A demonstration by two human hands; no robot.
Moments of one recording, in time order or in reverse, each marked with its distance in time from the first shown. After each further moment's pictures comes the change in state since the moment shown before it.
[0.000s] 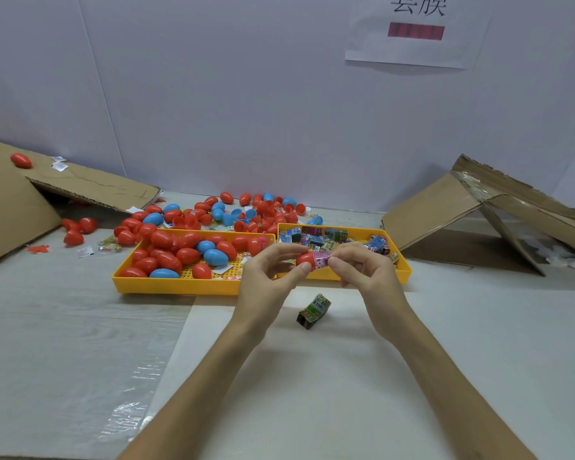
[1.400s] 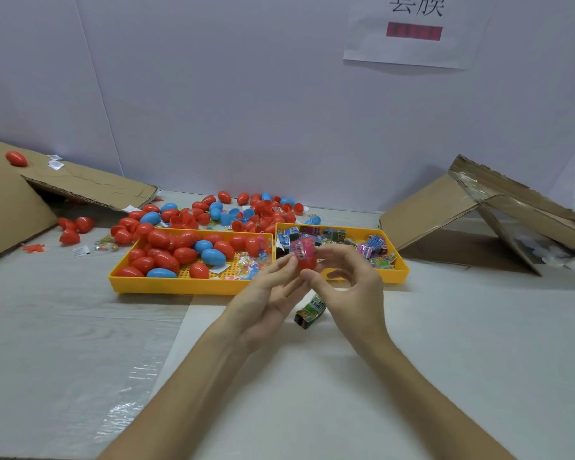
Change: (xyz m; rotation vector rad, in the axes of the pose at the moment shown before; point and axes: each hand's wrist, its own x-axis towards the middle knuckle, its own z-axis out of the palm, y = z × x) left_hand -0.005 0.010 -0.004 -0.894 -0.235 -0.516; right_hand -0.014 0.010 0.031 -0.161 0.180 -0.266
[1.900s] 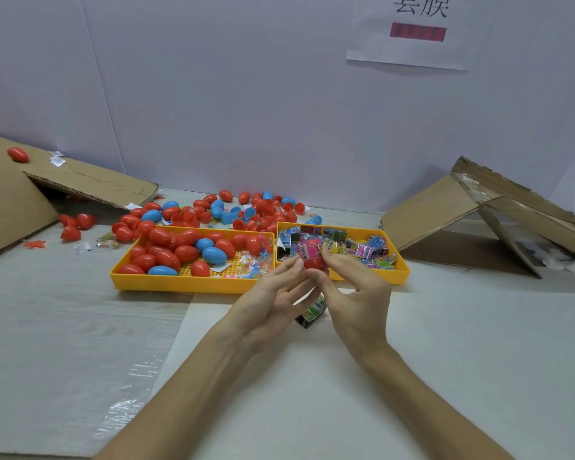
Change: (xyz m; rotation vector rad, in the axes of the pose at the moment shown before) left_hand 0.003 -0.006 -0.004 0.080 0.013 -0.062; right_hand -0.006 0.005 0.001 -0.292 0.127 -0.219
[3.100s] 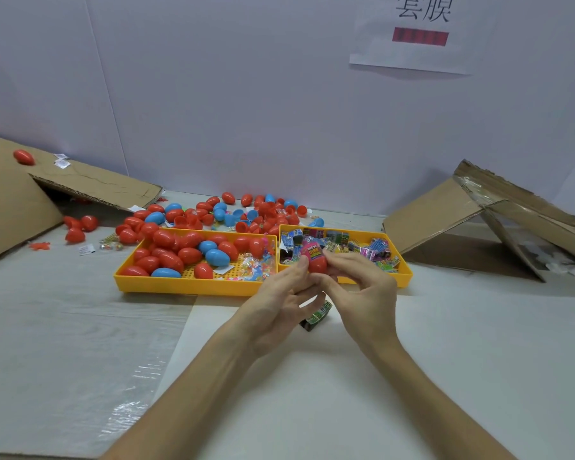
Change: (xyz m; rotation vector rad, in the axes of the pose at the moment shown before) left_hand -0.004 -0.001 0.007 0.206 -0.033 0.053; right_hand 0.009 0.002 -0.007 0.169 -0.073 0.095
